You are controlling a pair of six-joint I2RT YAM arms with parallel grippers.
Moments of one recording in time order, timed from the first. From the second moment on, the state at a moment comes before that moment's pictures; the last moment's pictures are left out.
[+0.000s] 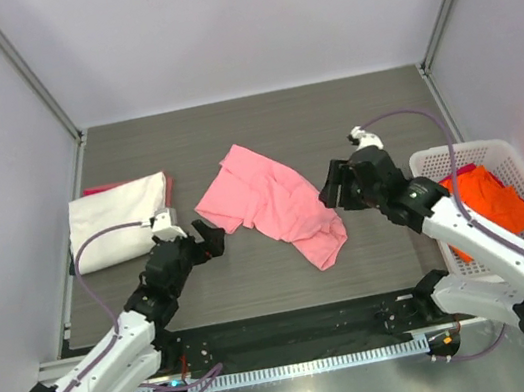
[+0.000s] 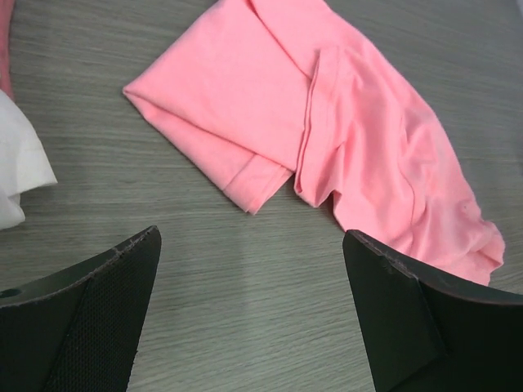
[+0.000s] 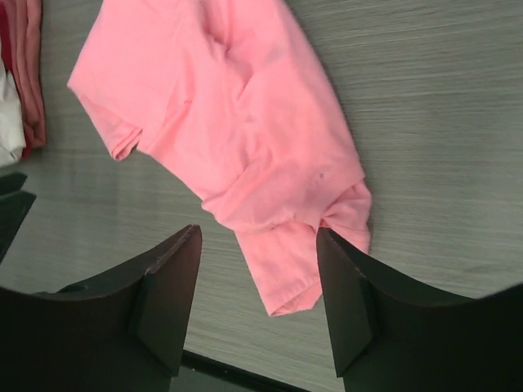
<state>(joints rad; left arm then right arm) -0.53 0.73 0.20 0.22 -0.20 -0.55 0.55 0.99 0.85 -0.53 0.13 0.64</state>
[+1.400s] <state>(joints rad) -0.53 0.71 0.25 0.05 -0.43 -0.65 0.88 2.06 1.42 -0.28 0.13 0.49</state>
